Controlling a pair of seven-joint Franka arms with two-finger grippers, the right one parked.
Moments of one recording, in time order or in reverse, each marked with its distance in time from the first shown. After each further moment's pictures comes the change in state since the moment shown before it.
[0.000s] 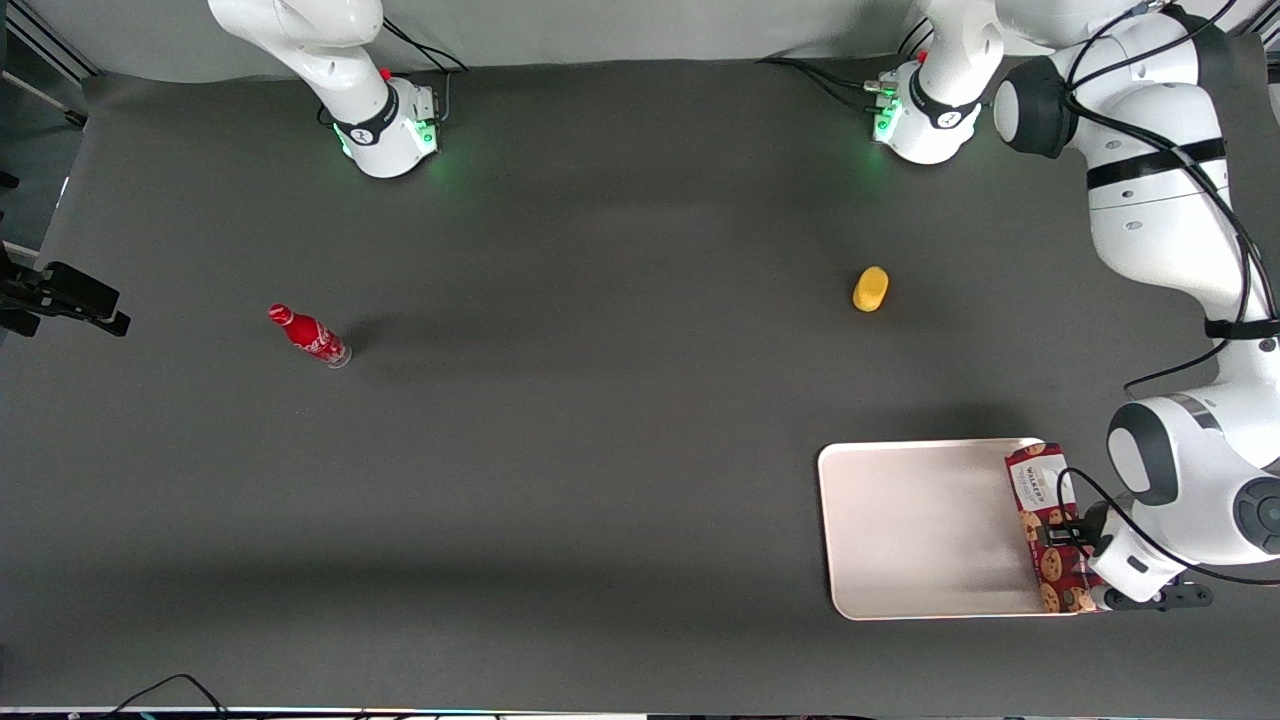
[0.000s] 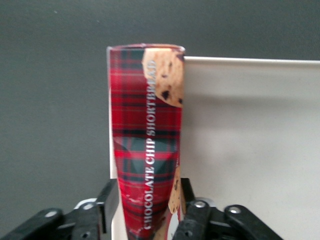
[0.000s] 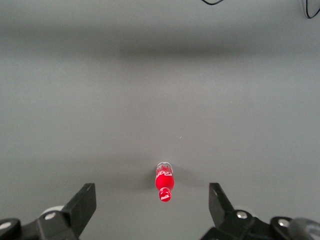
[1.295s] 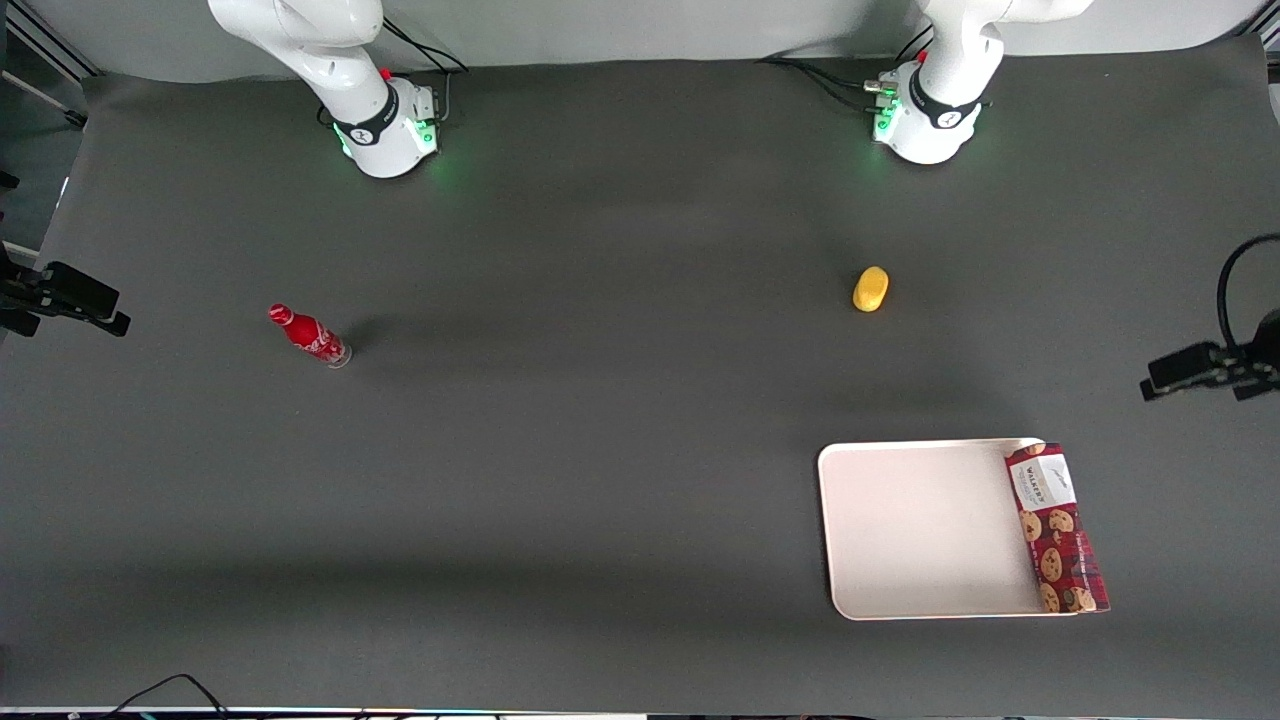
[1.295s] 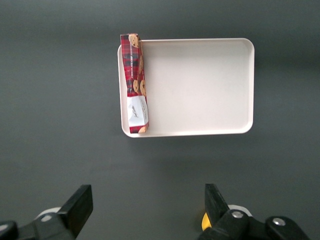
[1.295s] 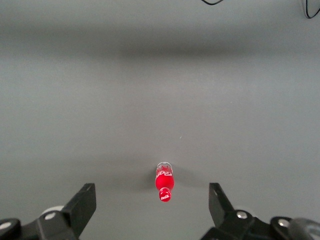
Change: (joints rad) arm -0.026 -0.714 -0.085 -0.223 0.145 -0.433 -0.044
